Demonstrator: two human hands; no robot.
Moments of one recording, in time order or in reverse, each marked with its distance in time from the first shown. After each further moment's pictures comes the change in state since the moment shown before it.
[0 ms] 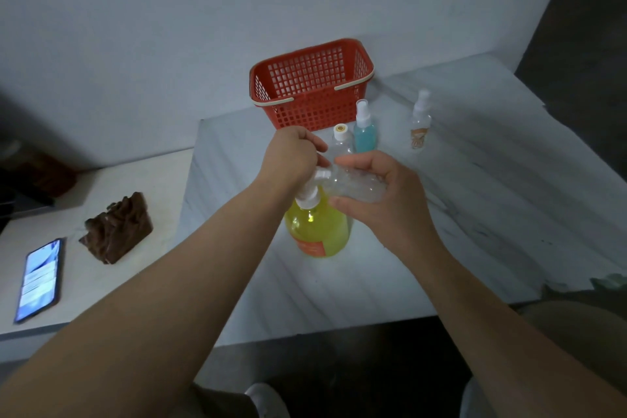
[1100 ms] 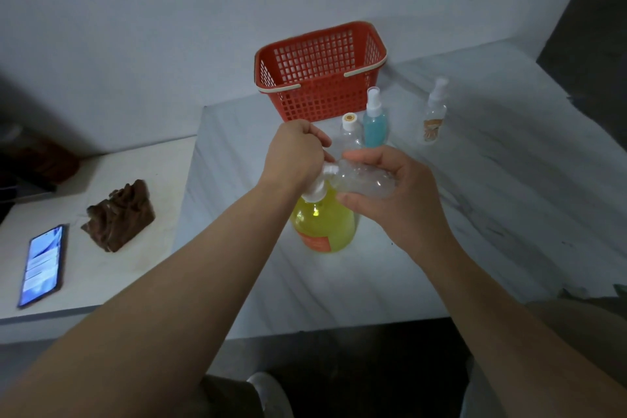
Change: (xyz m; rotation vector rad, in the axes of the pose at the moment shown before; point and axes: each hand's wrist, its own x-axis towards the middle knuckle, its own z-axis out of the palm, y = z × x) left_hand 0.006 -0.011 0.003 0.022 0.016 0.007; right_hand 0.004 0.013 0.001 0.032 -0.032 -0.016
